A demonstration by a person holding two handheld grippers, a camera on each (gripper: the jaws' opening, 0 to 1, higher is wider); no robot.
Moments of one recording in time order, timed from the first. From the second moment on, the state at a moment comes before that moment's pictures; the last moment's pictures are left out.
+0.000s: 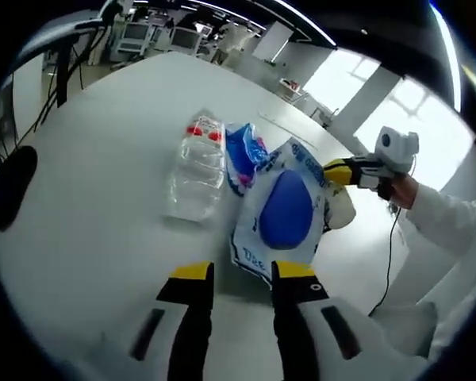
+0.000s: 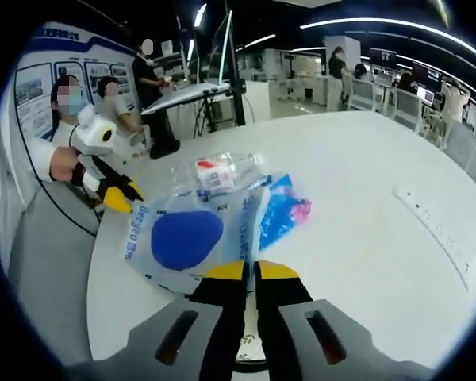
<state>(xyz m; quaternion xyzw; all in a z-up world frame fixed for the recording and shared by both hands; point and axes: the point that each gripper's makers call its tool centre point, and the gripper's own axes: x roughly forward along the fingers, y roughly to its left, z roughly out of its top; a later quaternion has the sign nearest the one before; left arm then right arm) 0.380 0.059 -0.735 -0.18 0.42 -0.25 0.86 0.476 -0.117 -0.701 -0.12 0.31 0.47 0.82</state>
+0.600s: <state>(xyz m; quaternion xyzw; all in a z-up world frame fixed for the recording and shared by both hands) 0.380 0.054 -0.740 -0.20 0.42 -0.25 0.85 0.475 -0.117 -0.700 -0.12 0.31 0.47 0.82</state>
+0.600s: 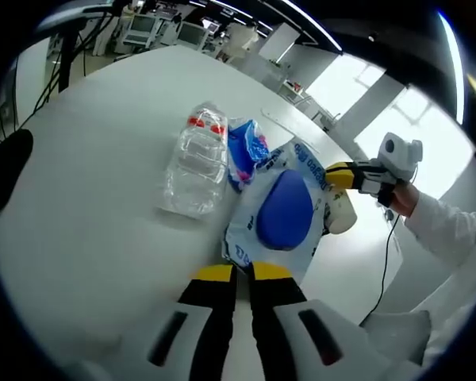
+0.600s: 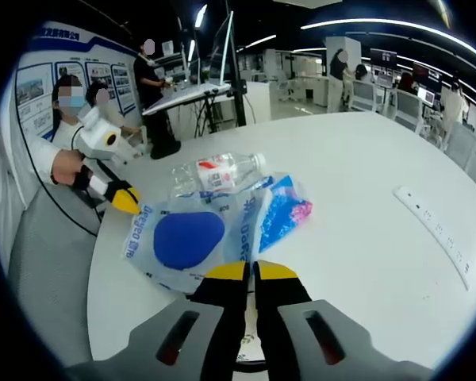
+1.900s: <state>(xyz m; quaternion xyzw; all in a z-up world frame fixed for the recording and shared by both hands) 0.385 0.053 -0.695 -0.22 0.38 -0.25 0.86 0.472 -0.118 -0.665 -0.08 0.28 0.47 0.83</state>
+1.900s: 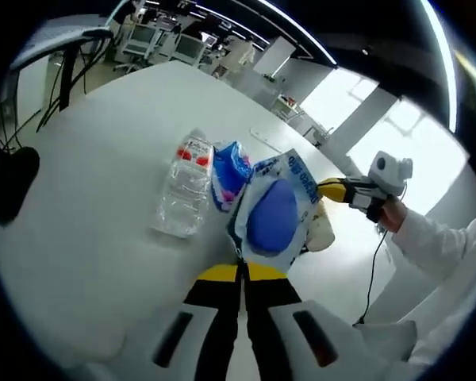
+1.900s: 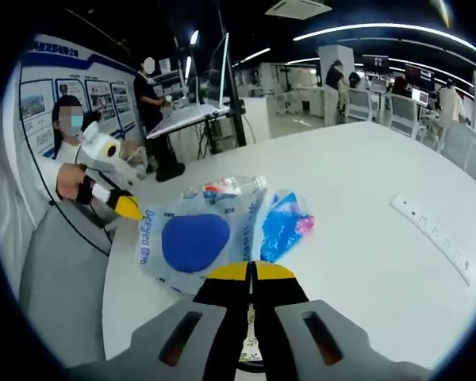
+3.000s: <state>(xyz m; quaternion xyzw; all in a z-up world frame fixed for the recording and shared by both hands) 0.487 -0.062 -0.602 -0.18 0.31 -0.40 0.85 0.480 -0.251 -0.596 0.01 0.20 0.30 0.93</state>
